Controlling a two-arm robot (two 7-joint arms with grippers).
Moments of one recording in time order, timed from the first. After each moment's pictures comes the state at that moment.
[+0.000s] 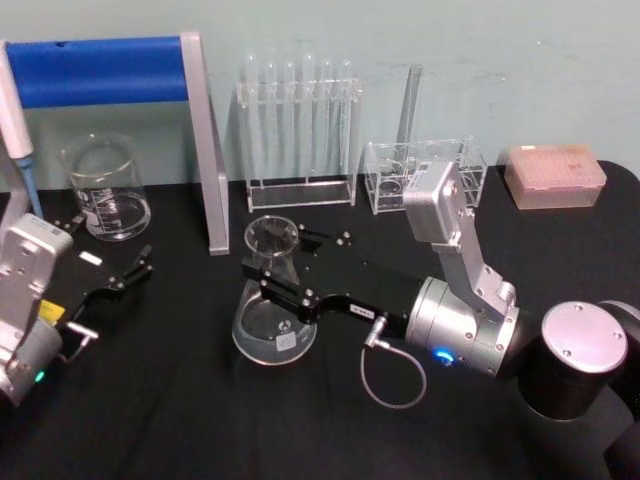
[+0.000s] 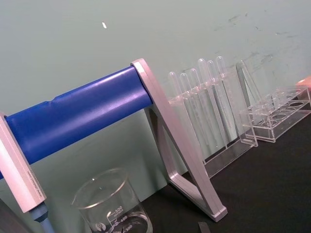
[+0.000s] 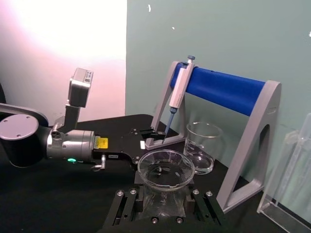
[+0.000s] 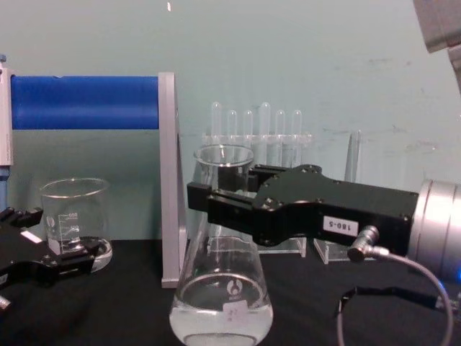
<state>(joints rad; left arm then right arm) -0.20 0.60 0.45 -1.41 -0.25 -0.12 0.03 0.27 0.39 -0.53 -1.63 0.37 0.03 0.54</state>
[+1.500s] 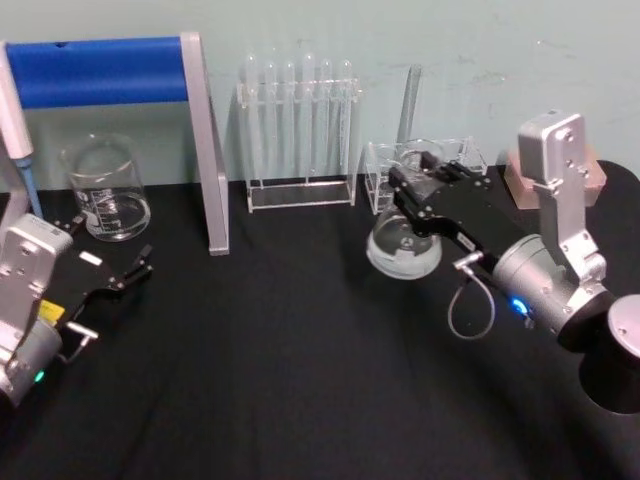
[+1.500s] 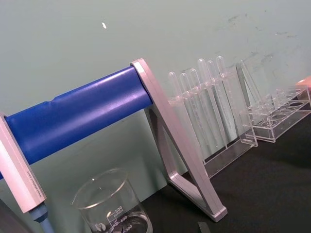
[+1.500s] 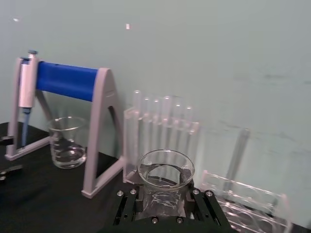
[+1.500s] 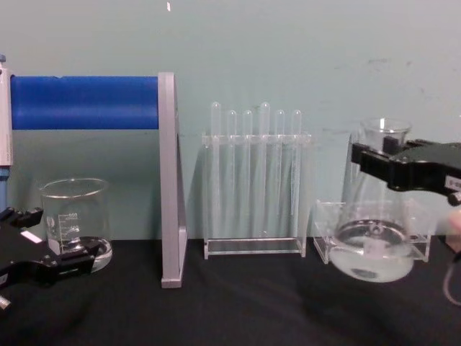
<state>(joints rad) -0.20 0.60 0.45 -1.41 -0.25 -0.12 0.03 0.17 0.34 -0.29 -1.64 0.29 0.09 0.20</state>
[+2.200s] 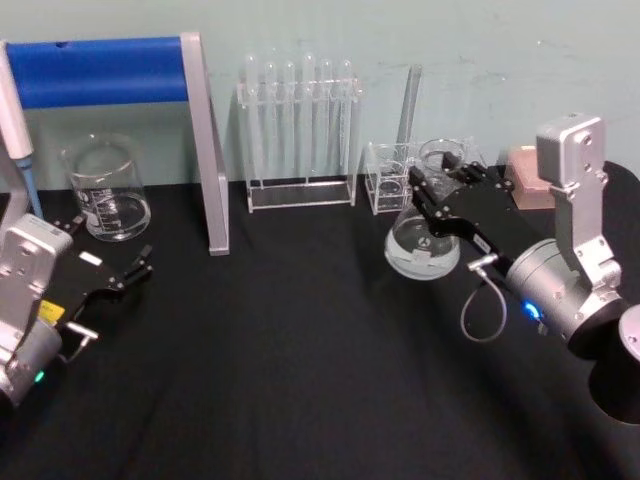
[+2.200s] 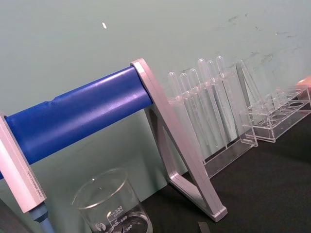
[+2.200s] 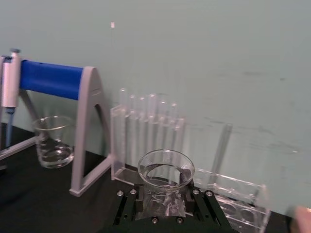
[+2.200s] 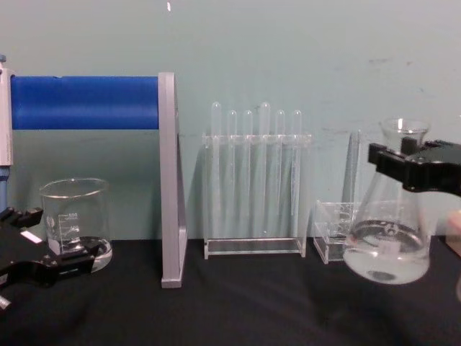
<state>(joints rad) -0.20 0.60 0.45 -1.41 -0.25 -0.12 0.03 0.13 0.30 -0.23 -1.68 0.24 0.11 0.18</state>
